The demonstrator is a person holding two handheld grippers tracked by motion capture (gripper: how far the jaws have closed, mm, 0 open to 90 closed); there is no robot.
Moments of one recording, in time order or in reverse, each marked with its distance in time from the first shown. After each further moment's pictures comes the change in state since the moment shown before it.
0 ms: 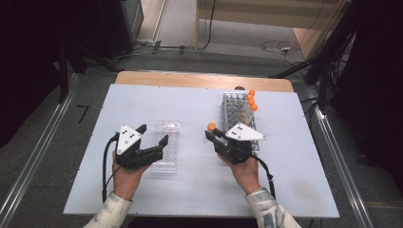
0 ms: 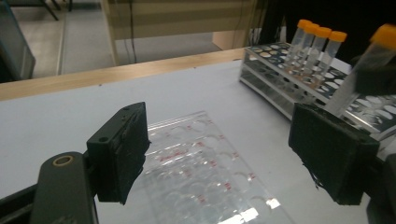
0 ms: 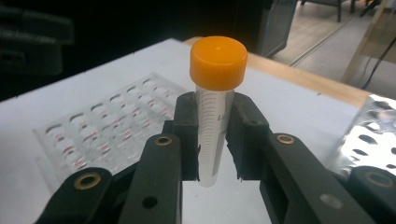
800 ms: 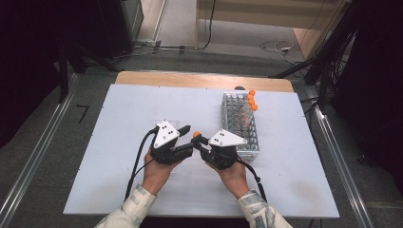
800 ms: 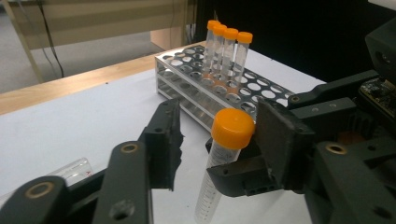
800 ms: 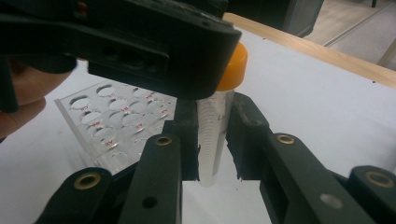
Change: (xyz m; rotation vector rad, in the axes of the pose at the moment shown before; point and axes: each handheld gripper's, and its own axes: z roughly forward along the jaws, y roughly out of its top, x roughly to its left) left arm -0.052 0.015 0.044 0.025 -0.248 0.083; right arm 0.022 -0.009 0.022 0.050 0.060 -0.039
